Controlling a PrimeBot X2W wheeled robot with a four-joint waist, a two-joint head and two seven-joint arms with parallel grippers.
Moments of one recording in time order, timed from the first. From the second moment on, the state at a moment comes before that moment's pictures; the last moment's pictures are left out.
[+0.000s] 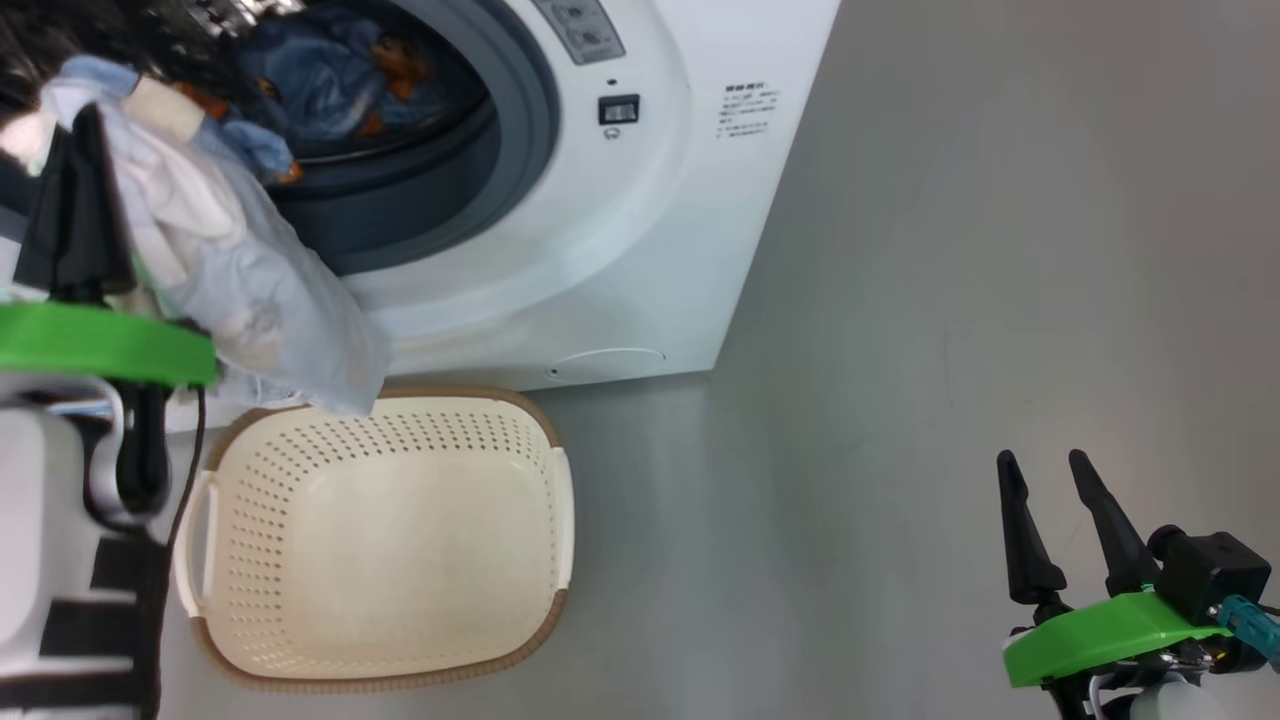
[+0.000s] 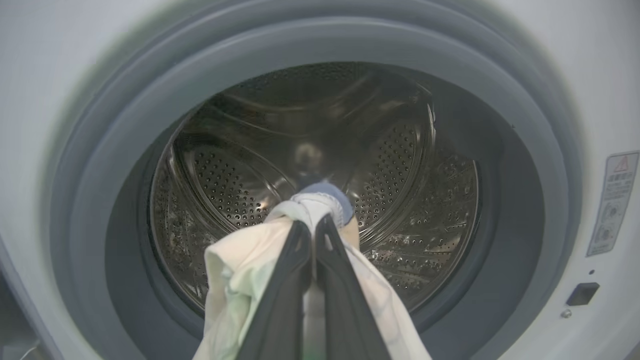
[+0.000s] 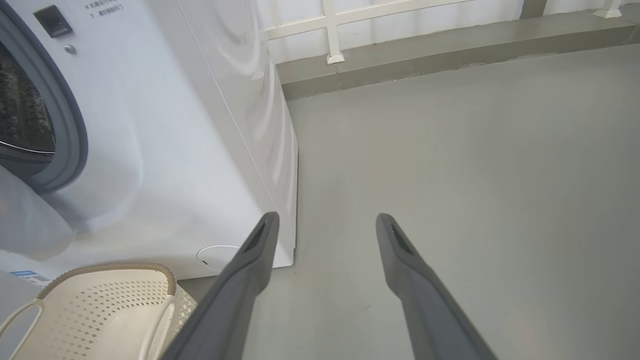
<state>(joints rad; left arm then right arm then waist) -0.64 0.23 -0.03 0.34 -0.41 -0.13 -0.26 -0.11 -0.06 -0.11 0.23 0.25 0.13 -0.25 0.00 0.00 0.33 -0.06</state>
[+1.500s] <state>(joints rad) -1.24 0.34 -0.07 0.81 -0.38 -0.08 -0.26 -0.25 -0.05 0.01 0.20 0.32 0.13 -0.25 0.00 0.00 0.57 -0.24</state>
